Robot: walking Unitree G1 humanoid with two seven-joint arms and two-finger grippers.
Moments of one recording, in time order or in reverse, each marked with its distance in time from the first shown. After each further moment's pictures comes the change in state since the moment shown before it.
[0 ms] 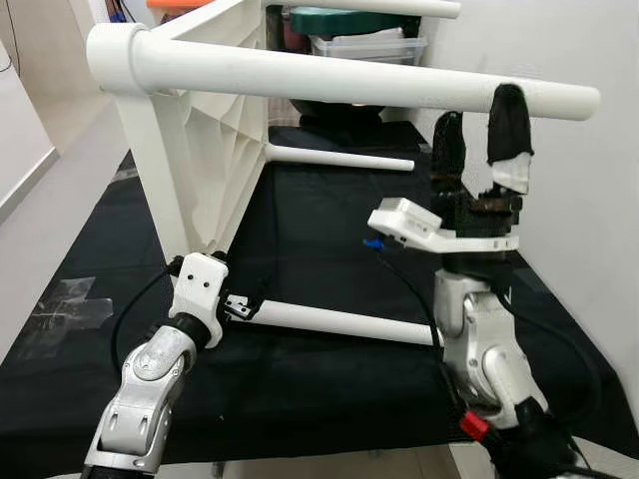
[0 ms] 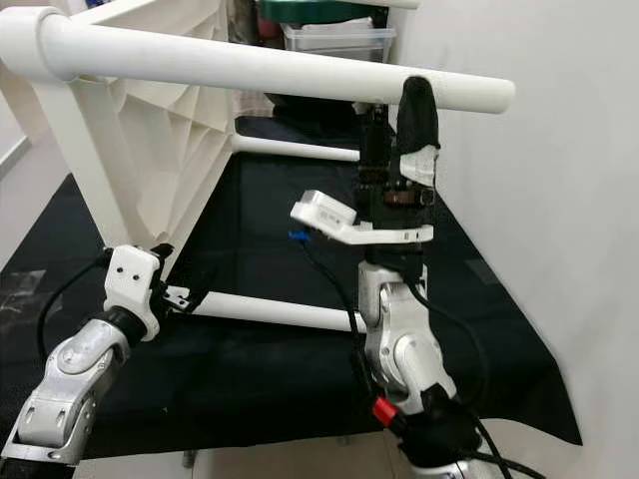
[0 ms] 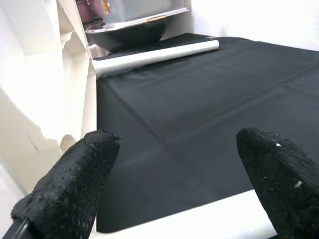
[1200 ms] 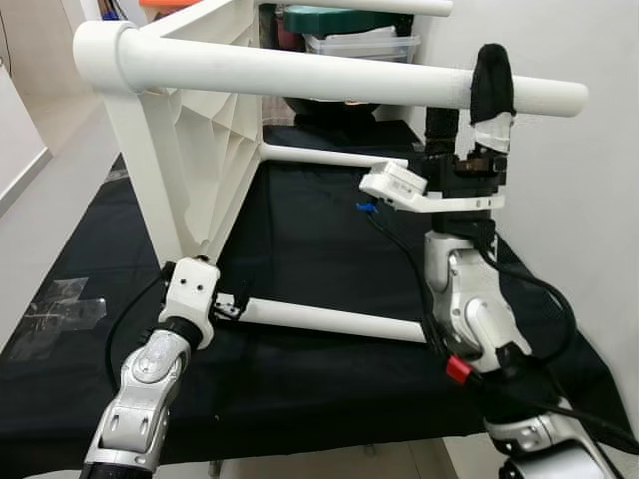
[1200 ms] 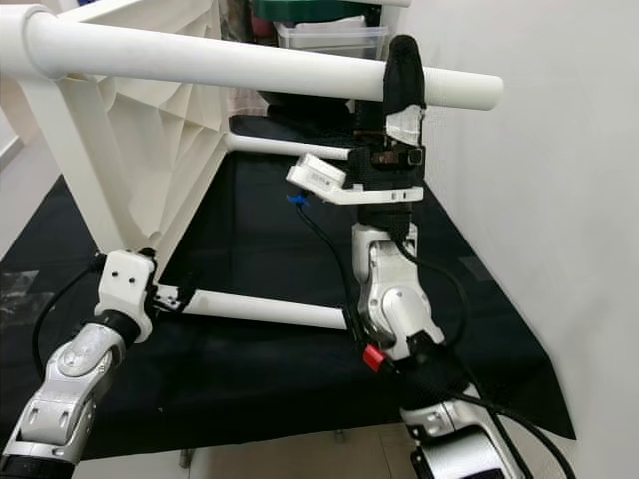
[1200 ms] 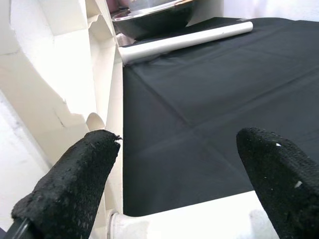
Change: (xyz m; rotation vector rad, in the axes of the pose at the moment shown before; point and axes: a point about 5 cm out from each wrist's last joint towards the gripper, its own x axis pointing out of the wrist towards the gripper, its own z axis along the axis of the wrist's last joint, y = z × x) left arm 0.001 0.013 -0.012 0.065 0.029 0.127; right arm 0.030 0.021 -0.003 -0.086 -0.016 -0.036
